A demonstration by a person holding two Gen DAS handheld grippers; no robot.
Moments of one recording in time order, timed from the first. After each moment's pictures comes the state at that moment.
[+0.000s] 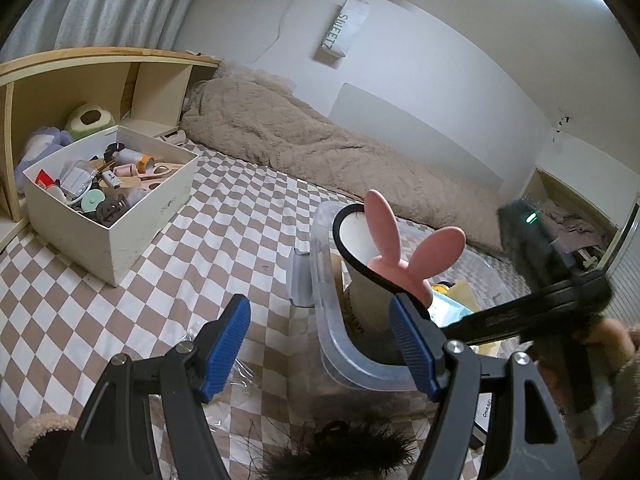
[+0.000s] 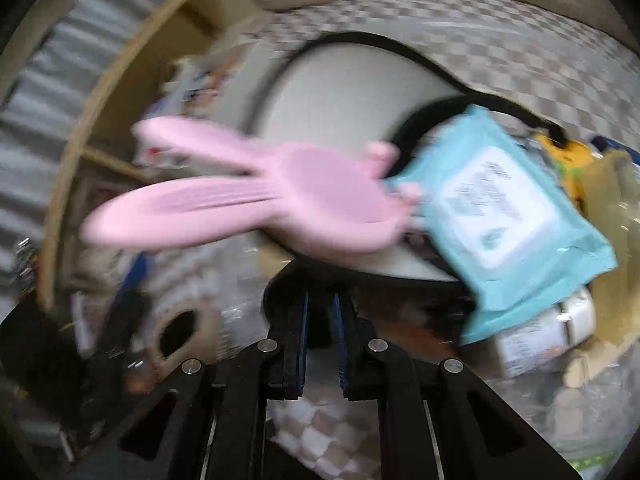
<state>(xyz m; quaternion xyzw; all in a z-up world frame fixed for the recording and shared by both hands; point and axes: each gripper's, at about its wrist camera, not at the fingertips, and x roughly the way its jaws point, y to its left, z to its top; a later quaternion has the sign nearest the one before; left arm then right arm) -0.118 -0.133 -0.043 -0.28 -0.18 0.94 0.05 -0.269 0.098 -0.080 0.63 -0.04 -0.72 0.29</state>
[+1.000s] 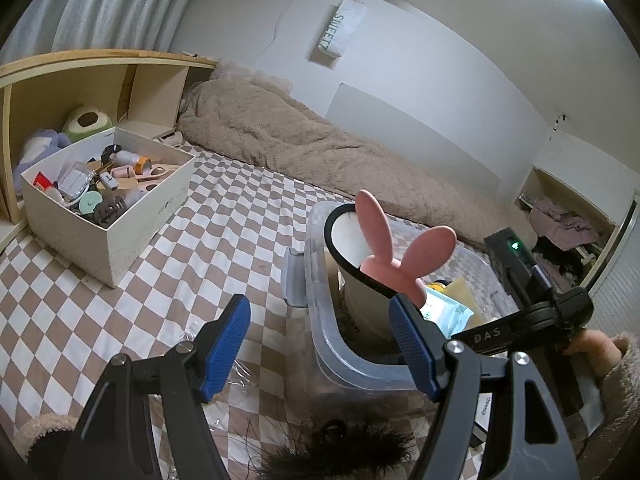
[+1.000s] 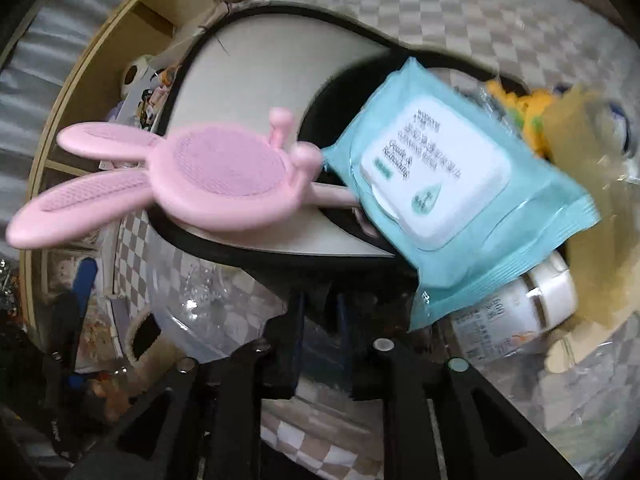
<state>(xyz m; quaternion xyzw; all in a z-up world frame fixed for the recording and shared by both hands) -0.116 -0.130 -0.042 -0.27 -0.17 0.94 0.06 -0.276 0.130 -0.106 0.66 -0.05 -0.70 0.27</state>
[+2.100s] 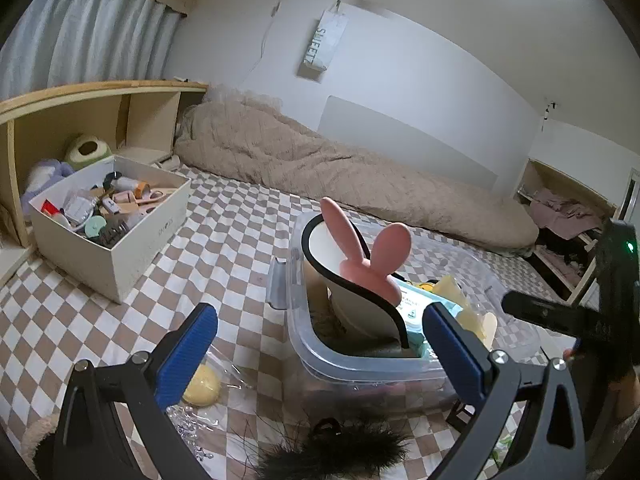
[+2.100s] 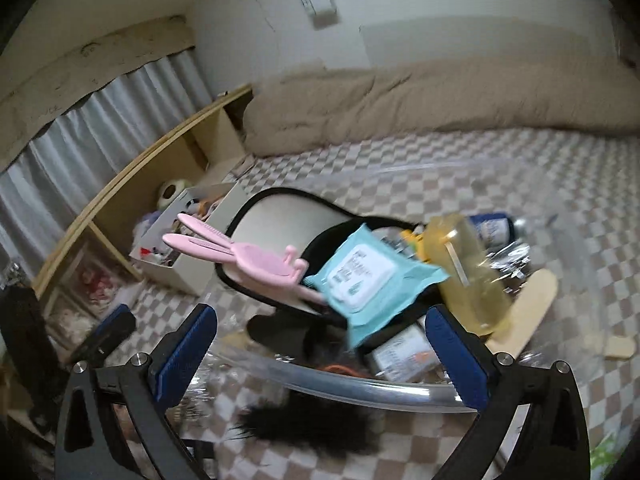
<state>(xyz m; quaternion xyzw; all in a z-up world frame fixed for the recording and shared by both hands) -0.094 -0.104 -0.025 -0.25 -0.14 0.96 0.05 -0.214 0.199 -0.035 0.37 -0.08 -0.89 0.26</state>
